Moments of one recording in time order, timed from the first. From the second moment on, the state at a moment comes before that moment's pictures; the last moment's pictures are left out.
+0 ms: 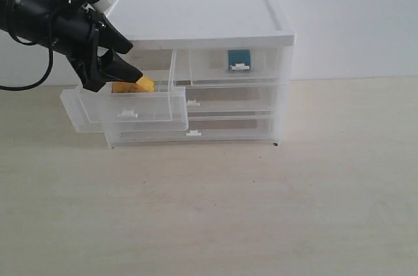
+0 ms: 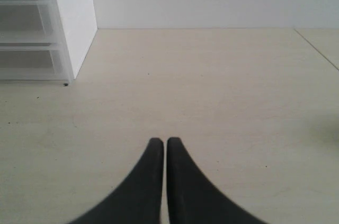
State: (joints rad) left arm -0.16 1.81 -1.45 -0.84 0.78 1.66; right arm 0.00 0.01 0.00 -0.01 0.33 0.00
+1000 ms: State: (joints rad) left arm -0.16 1.64 -1.54 -0.61 1.21 1.25; right arm 0.00 0.01 0.00 -0.01 0.33 0.00
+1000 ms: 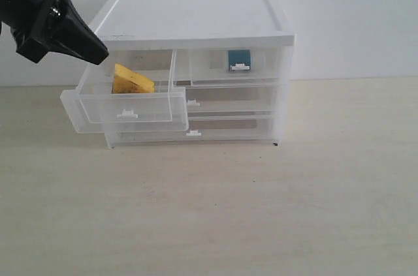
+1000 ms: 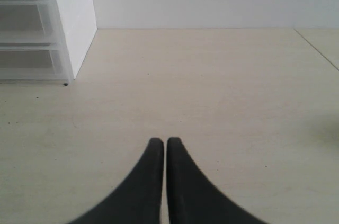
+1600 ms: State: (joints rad) left arm -0.28 1.66 -1.55 -0.38 1.22 1.42; right arm 0.00 0.01 0.00 -0.01 0.33 0.00
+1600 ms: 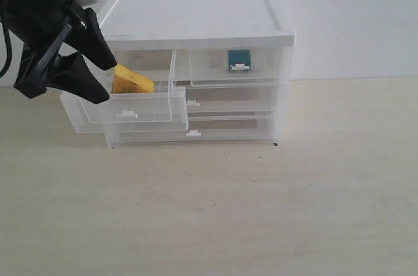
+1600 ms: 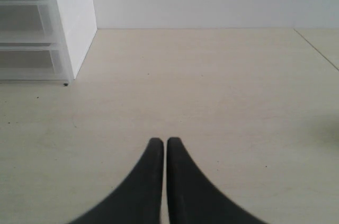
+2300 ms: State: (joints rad) left arm -0.29 1.79 -1.55 -0.28 1.12 1.43; right arm 0.00 0.01 0.00 -0.01 0.33 0.00
